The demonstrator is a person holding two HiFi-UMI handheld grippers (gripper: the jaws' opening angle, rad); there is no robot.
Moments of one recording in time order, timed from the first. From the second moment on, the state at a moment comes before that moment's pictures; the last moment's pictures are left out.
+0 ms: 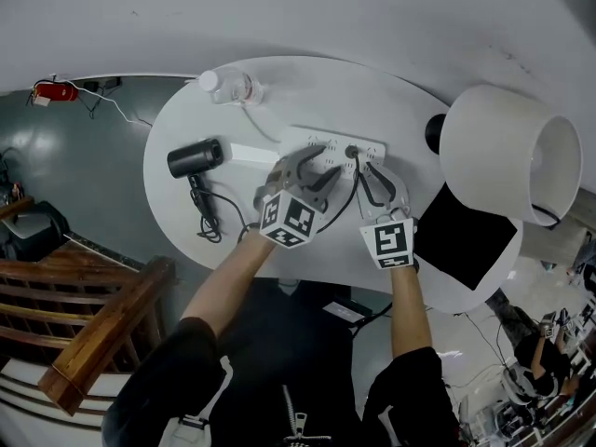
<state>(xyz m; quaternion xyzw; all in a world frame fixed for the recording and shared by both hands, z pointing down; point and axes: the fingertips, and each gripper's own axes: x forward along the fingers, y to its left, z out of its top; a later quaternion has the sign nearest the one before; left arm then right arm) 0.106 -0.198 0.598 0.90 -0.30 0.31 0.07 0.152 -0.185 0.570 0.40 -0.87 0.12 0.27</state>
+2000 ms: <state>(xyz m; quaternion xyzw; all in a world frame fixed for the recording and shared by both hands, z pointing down) 0.110 -0.197 0.609 0.89 -0.28 0.36 0.08 0.130 -0.215 0.572 0.40 -0.89 0.11 0.22</state>
